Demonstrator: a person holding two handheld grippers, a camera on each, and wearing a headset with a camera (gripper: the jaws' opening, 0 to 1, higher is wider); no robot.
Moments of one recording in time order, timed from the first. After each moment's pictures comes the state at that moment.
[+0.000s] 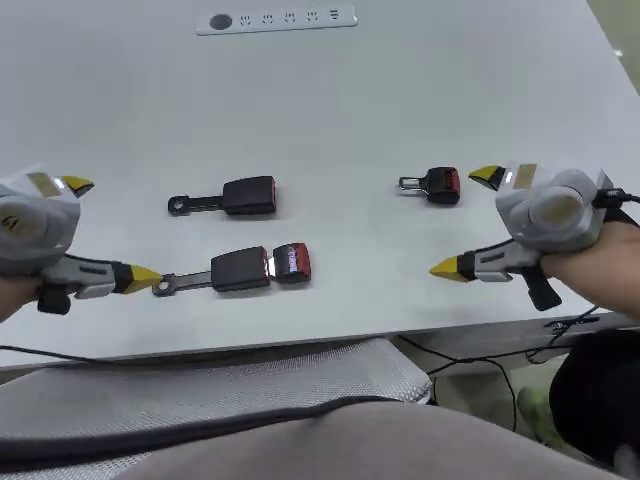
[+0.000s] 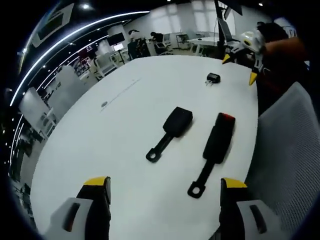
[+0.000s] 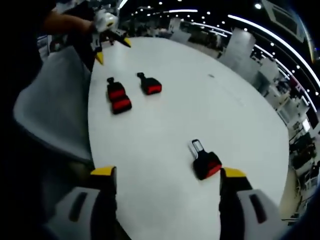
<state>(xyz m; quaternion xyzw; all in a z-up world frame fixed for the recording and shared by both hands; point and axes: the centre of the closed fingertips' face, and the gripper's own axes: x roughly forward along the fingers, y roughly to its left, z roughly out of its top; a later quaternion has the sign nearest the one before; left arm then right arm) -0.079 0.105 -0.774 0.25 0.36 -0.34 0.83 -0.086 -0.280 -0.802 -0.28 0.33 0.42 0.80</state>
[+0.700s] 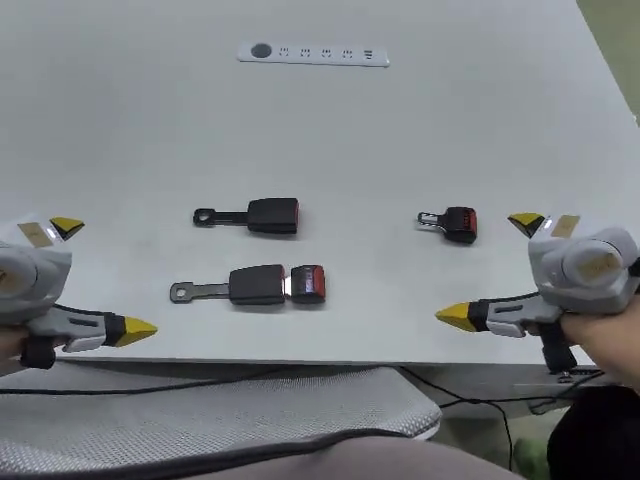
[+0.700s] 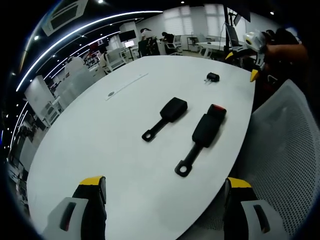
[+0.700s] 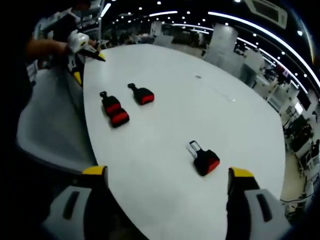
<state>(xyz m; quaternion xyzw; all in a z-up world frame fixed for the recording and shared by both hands) -0.124 0.118 -0.776 0.23 0.36 -0.32 0.84 -0.097 -0.275 -0.782 -0.24 0.33 0.38 0.83</state>
